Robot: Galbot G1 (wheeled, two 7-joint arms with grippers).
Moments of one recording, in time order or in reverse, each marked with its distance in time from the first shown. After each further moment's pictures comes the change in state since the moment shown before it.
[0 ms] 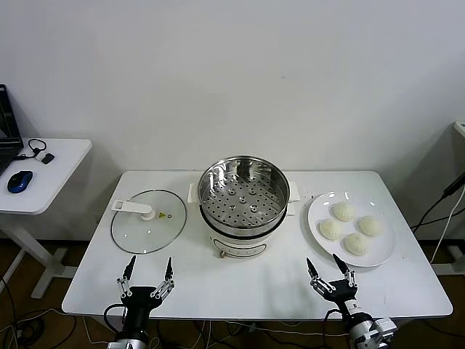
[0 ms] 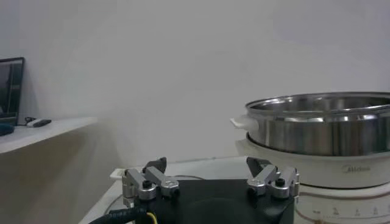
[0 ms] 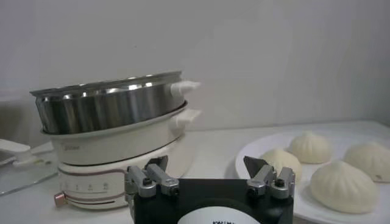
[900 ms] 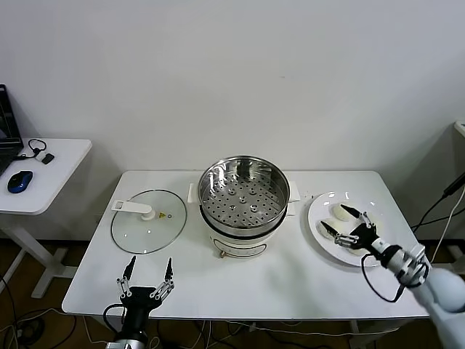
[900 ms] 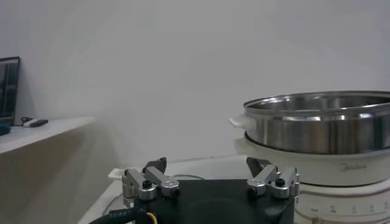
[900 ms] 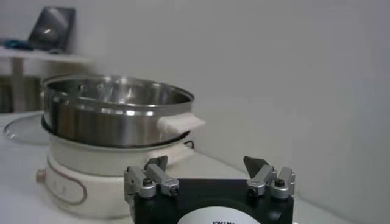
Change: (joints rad) left arm 0.003 0.014 0.003 -0.001 -0.010 0.002 0.007; right arm 0.527 -0.449 -0.026 -0.325 -0.022 -0.149 -0.609
